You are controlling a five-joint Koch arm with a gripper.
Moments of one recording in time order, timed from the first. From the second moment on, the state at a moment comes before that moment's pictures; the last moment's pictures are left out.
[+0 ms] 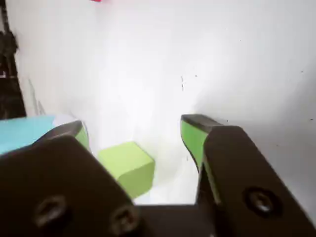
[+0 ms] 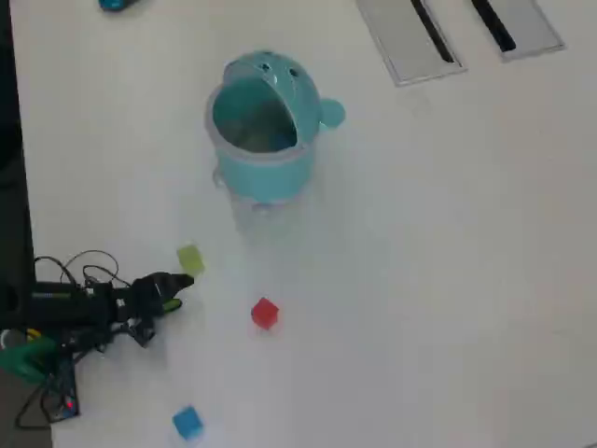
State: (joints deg) arm -3.7 131.3 177.5 -2.4 -10.6
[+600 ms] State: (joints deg) arm -3.4 131.3 177.5 -2.4 -10.5
